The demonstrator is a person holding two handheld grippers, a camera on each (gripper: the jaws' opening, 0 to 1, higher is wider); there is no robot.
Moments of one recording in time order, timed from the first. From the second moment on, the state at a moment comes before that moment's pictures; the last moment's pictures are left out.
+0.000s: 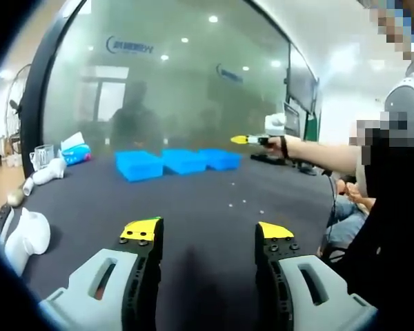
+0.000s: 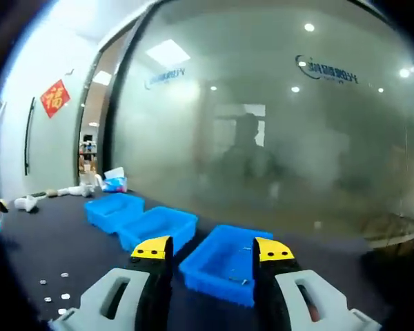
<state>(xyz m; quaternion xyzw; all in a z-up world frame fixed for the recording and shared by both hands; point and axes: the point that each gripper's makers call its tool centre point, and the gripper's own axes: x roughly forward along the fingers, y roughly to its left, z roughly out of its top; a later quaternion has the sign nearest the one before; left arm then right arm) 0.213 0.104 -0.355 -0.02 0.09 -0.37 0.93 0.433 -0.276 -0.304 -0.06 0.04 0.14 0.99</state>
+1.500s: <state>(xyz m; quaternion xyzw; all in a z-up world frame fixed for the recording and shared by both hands) 0.203 0.089 -0.351 -0.01 0.09 -0.39 0.92 0.183 -0.216 -0.355 -0.08 0.09 0.31 0.94</state>
